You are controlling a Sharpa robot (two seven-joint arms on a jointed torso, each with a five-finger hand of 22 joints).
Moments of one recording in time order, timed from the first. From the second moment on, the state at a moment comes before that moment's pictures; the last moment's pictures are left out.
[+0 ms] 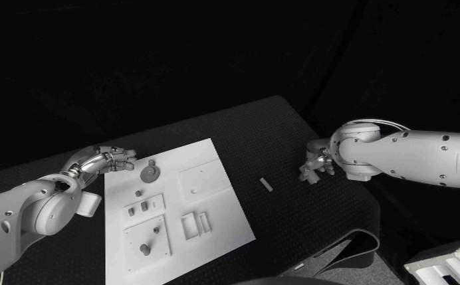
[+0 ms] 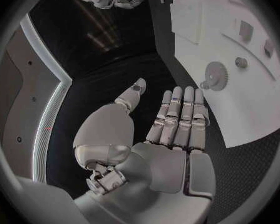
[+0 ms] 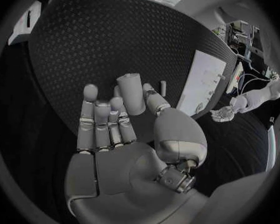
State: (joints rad) left arm 1.16 -0.73 -0.14 1.10 -0.31 -0.09 0.23; left_hand 0.97 -0.05 0.41 -0.29 0.06 0.82 0.19 0.29 0.45 1.07 0.17 0.08 0.10 0.79 0.17 0.48 0.43 0.02 0.77 0.07 0.07 0.82; right arm 1.23 -1.22 -0.21 1.62 -1.25 0.12 -0.54; right_hand 0.79 0.07 0.49 -0.29 0.05 1.02 0.09 0.28 0.66 0.91 0.01 1.32 0.70 1.04 -0.08 1.43 0.76 0.26 1.01 0.05 0.72 1.30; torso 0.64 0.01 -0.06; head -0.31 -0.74
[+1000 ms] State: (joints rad) left arm 1.17 -0.75 -0.14 1.15 -0.31 -0.11 0.23; left_hand 0.97 -0.06 0.40 -0.28 0.06 0.82 0.19 0.29 0.45 1.07 0.17 0.08 0.10 0.79 0.17 0.47 0.44 0.02 0.77 0.07 0.07 0.82; right arm 1.15 -0.72 -0.24 1.57 -0.77 -0.18 -0.52; right_hand 0.76 0.04 0.51 -0.29 0.05 1.03 0.09 0.27 0.65 0.93 -0.01 1.32 0.71 1.06 -0.10 1.44 0.77 0.26 1.02 0.05 0.72 1.30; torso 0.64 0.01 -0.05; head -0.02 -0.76
